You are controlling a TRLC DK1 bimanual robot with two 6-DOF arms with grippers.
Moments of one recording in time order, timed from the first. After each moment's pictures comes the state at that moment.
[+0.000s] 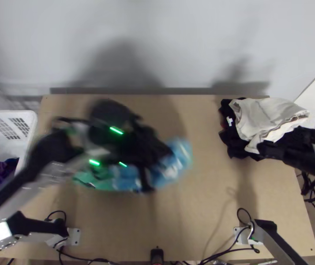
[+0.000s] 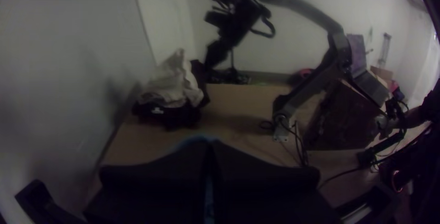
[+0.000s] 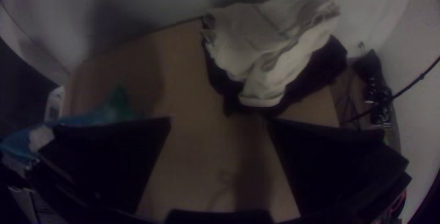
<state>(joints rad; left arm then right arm) -0.99 1.54 2.04 -1.00 0.23 0.29 -0.12 0.99 1.35 -1.23 -0.17 0.10</state>
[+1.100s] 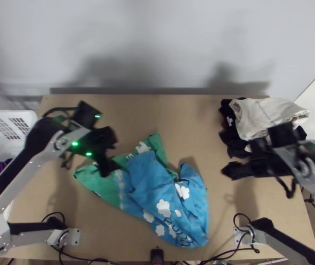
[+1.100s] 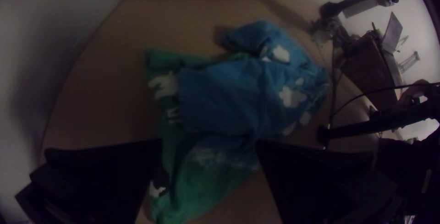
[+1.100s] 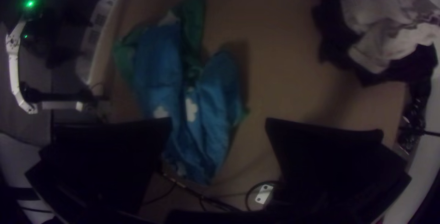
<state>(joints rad) -0.52 1.40 1.57 -1.31 0.29 0.54 0.30 1.08 1.33 -1.42 -0.36 0.13</state>
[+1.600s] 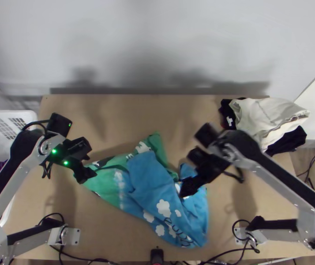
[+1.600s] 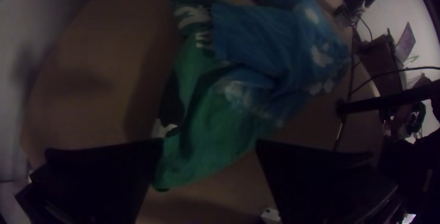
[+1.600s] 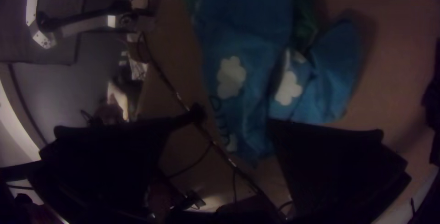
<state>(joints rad) -0.20 1.26 1.24 -1.28 0.30 0.73 0.74 1.46 1.38 -1.37 -0.62 0.10</state>
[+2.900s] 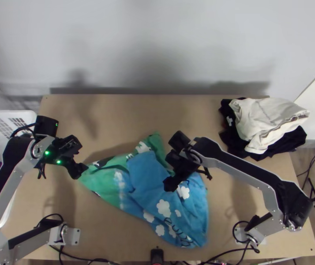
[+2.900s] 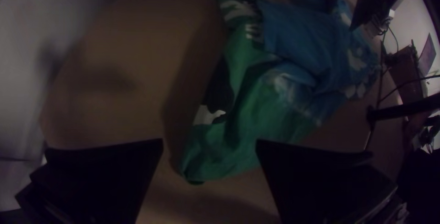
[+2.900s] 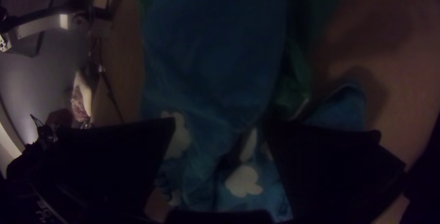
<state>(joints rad) -0.06 1.21 1.14 -1.13 0.22 0.78 0.82 1.69 1.28 -0.97 -0.44 0.03</state>
